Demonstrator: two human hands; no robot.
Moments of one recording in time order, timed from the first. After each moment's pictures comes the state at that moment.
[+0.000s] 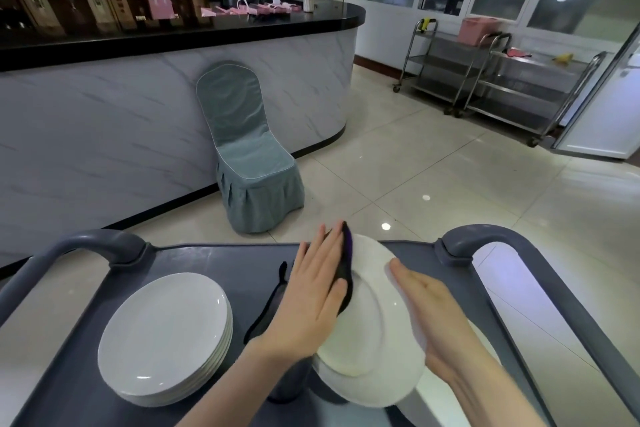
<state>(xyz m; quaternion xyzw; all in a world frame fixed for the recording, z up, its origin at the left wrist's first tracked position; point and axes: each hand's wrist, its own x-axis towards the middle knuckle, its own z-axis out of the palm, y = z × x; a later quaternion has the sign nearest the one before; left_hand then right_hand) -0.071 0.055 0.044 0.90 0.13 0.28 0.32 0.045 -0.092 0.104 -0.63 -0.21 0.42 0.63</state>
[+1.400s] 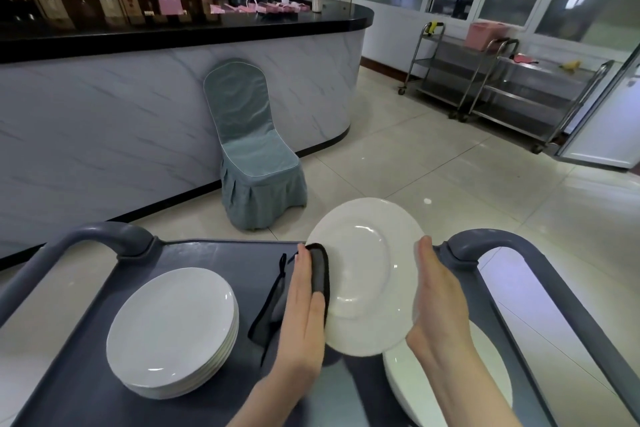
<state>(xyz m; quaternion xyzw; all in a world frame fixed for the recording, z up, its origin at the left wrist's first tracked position) -0.093 0.025 0.014 0.70 0.27 0.37 0.55 0.029 -0.064 0.103 -0.56 -0.07 0.32 0.76</state>
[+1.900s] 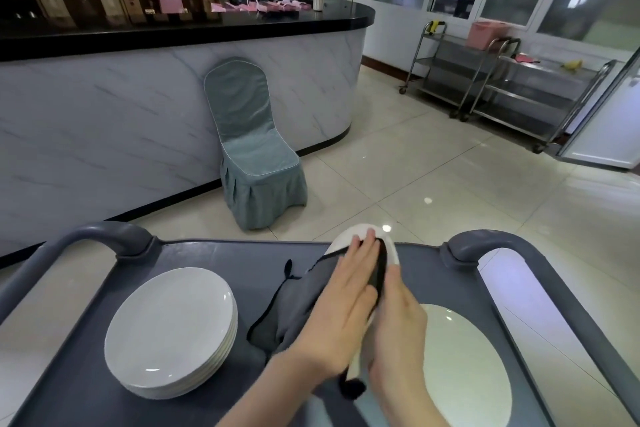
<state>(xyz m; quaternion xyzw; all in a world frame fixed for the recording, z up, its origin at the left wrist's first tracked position) -0.072 0.020 0.070 0.85 0.09 0.27 0.44 -0.021 -0.051 0.089 -0.63 -0.08 0.23 0.74</state>
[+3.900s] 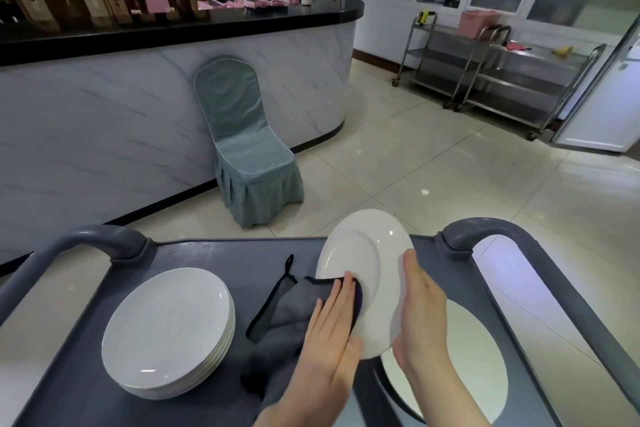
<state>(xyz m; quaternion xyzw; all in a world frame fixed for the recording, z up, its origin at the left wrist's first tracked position) -0.094 -0.011 0.004 0.87 0.18 0.28 0.36 0.014 -0.068 0.087 -0.61 -0.05 0.24 0.75</state>
